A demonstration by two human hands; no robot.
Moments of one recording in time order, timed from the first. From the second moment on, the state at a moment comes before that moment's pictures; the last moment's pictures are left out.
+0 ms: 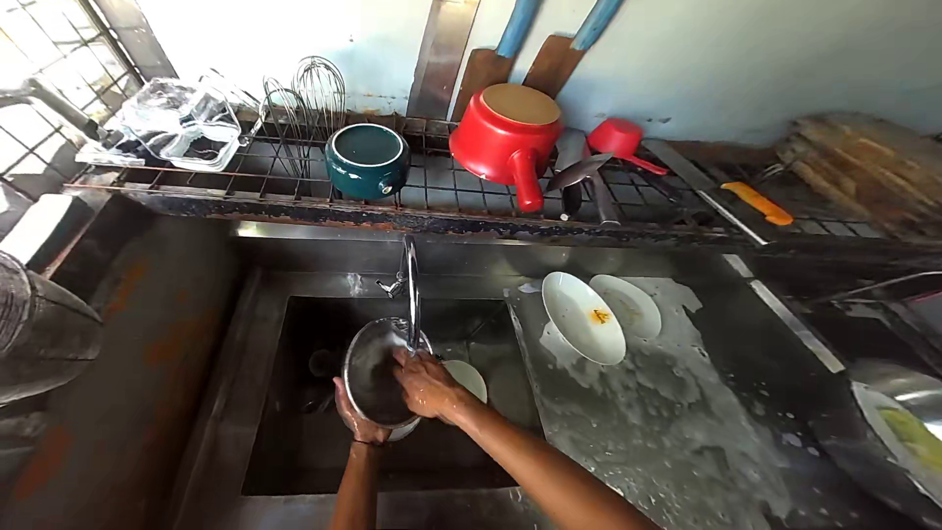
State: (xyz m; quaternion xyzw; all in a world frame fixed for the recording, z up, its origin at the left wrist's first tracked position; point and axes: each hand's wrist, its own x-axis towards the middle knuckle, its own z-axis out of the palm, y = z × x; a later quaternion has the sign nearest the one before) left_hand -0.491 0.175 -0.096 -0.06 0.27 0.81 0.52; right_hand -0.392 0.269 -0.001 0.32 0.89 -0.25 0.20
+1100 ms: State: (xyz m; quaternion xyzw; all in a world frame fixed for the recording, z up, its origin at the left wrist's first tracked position) left_hand -0.478 0.171 -0.094 -0.07 0.30 0.77 0.57; right_hand -0.348 0.273 -0.007 0.32 0.92 -0.18 0.14
